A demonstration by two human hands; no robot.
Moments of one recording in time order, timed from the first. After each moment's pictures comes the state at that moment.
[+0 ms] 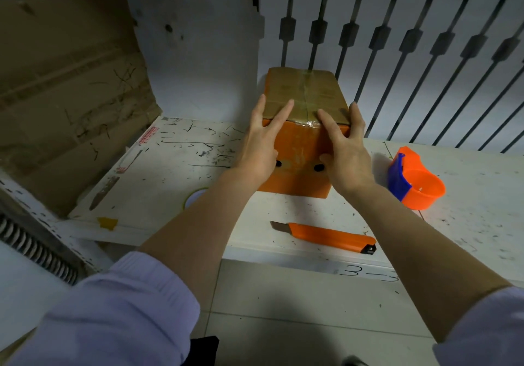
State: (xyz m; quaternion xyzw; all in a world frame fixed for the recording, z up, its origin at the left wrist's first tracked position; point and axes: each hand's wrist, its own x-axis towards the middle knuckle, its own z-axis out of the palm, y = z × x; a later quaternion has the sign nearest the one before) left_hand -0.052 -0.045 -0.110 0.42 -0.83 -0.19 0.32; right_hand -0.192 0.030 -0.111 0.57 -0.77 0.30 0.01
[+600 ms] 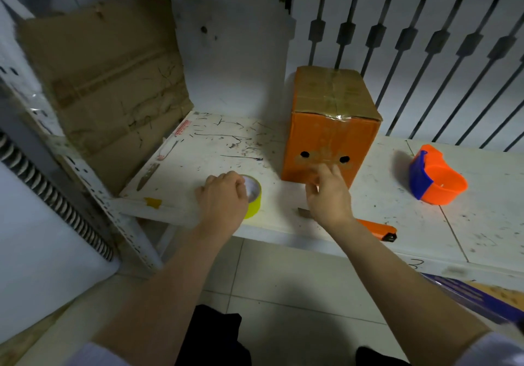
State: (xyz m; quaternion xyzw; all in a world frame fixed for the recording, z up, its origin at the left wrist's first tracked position) left_hand 0.068 0.003 -0.167 0.60 -0.74 -0.11 0.28; right_hand -0.106 0.056 -0.153 0.54 -0.77 0.33 -0.08
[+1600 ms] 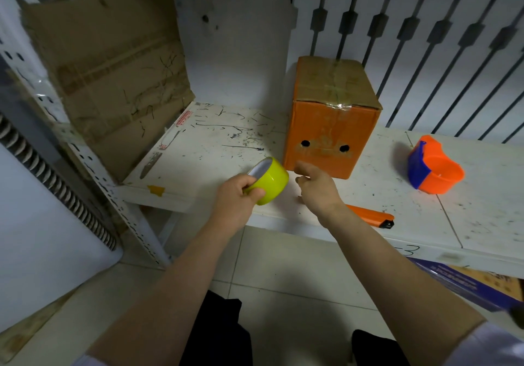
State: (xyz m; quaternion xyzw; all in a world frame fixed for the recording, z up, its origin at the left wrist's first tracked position) left_hand 0.067 0.029 -0.166 0.50 -0.67 -0.42 0.35; right_hand -0.084 0.062 -0.148 0.43 -0.73 0.41 -0.34
